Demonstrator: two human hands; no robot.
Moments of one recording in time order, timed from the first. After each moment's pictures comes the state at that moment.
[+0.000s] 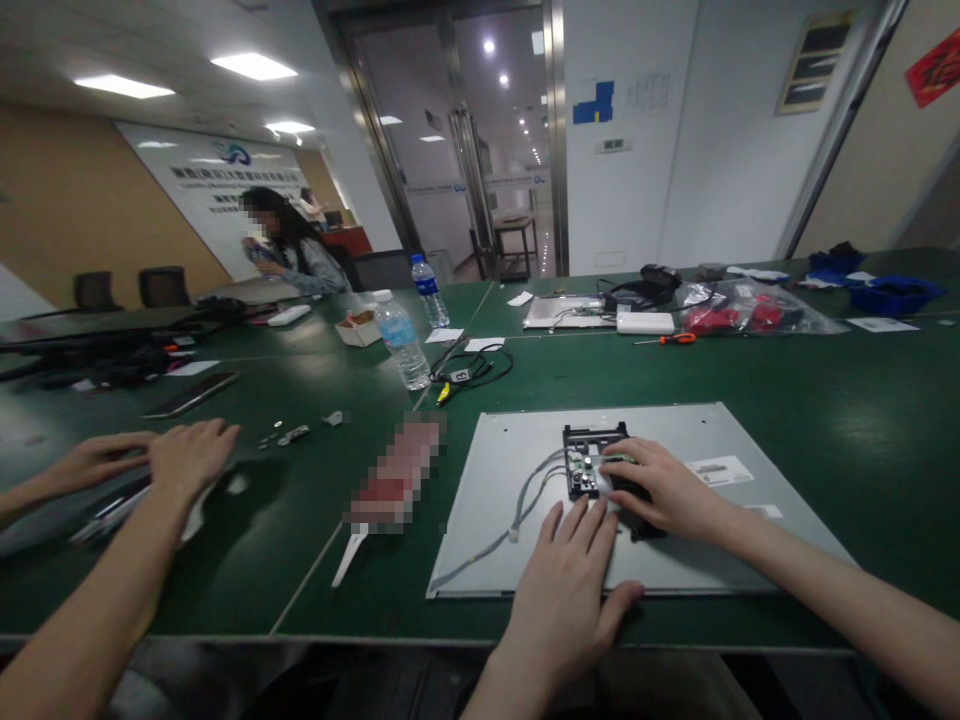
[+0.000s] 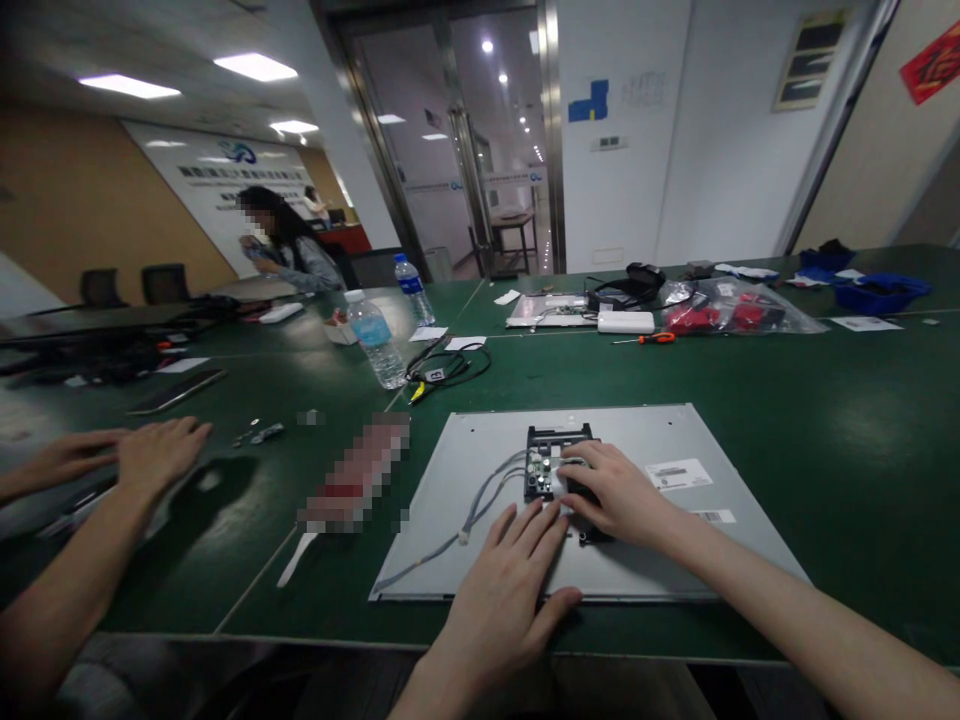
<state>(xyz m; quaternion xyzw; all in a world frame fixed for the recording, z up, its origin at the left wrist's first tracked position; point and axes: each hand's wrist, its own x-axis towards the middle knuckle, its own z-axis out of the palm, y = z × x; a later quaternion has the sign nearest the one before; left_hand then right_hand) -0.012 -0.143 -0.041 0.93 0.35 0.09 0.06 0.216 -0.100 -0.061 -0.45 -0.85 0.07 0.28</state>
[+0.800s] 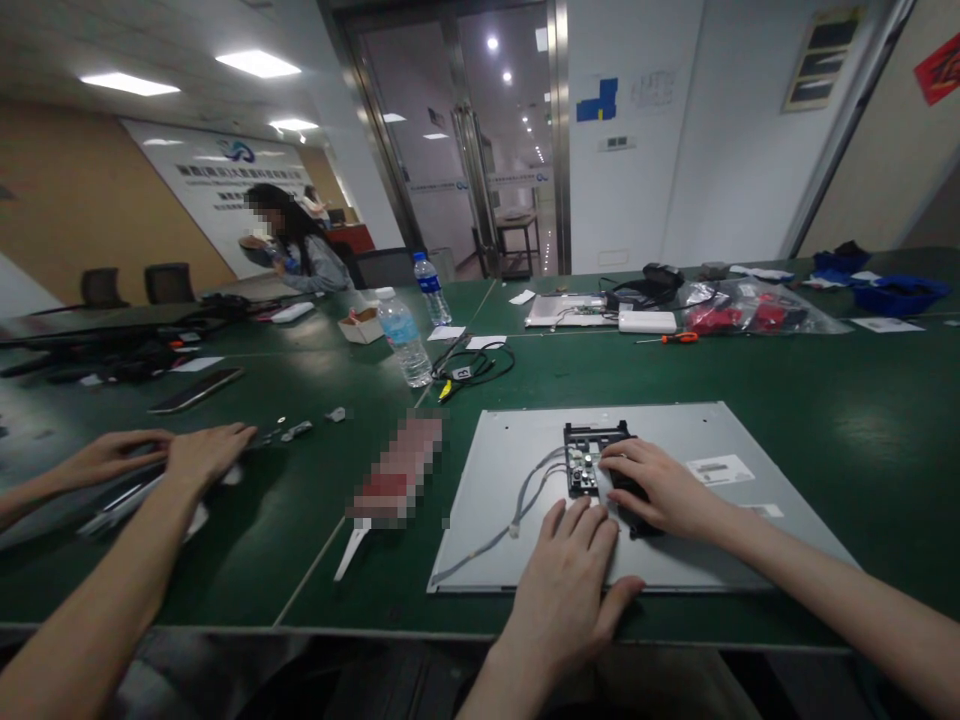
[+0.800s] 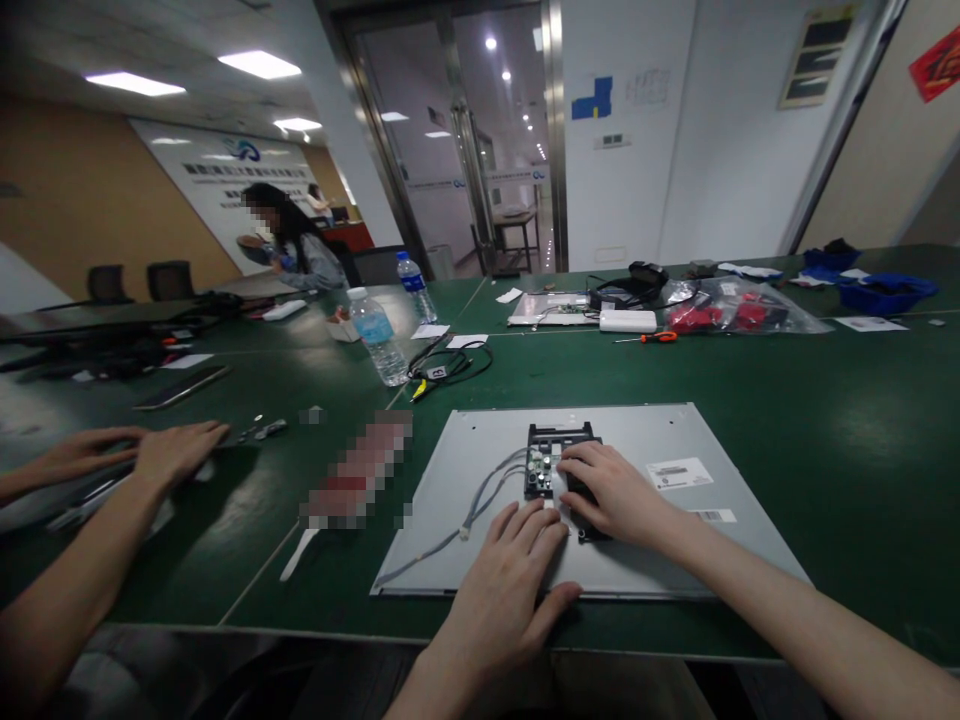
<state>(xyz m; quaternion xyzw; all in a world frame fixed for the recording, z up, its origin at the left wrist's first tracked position) -0.006 -0.147 -0.029 0.92 0.36 0.11 0.10 0.212 -0.101 -0.063 -0.46 -0.84 0.10 0.28</state>
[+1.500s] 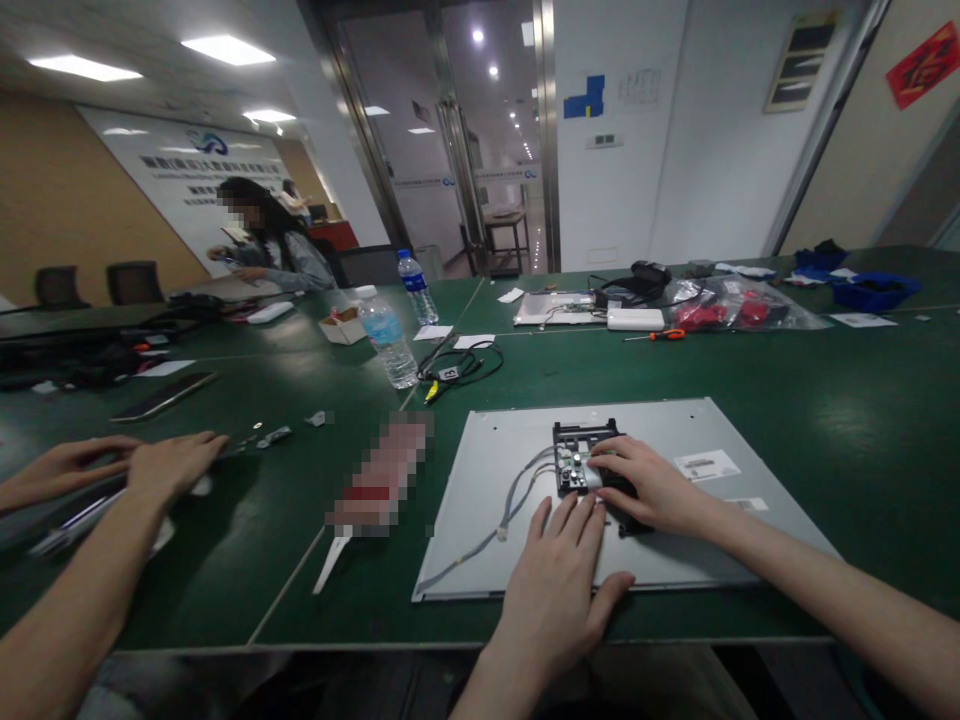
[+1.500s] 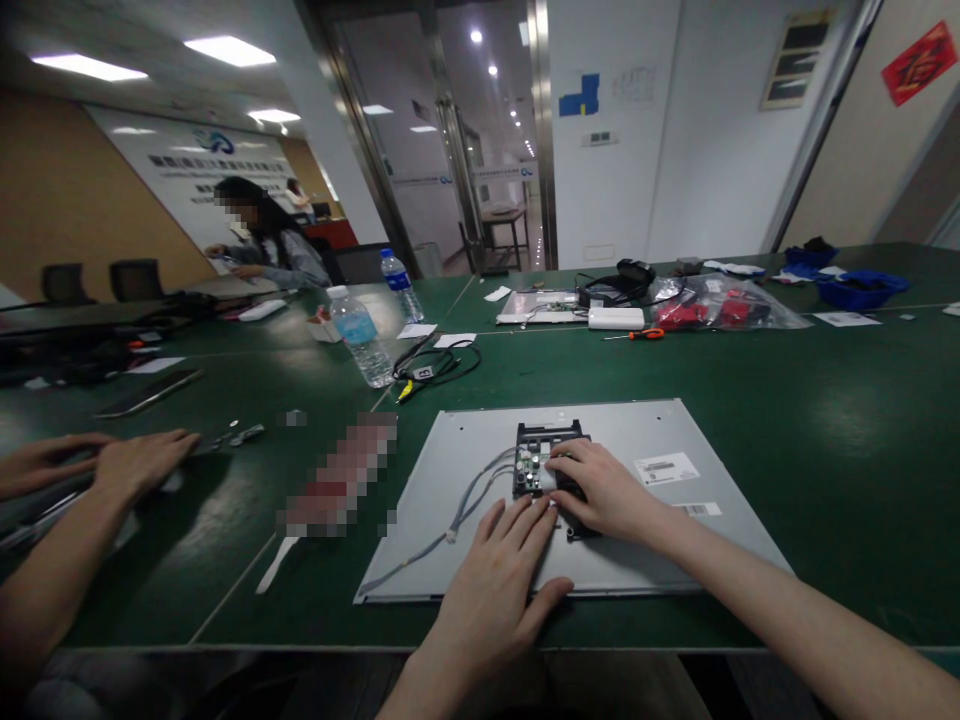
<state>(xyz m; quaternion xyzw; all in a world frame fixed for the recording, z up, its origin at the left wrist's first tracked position) -0.003 -0.139 -0.043 0.93 0.35 0.11 0.06 0.215 -0.097 -0.062 -0.46 -0.83 0.12 0.29</state>
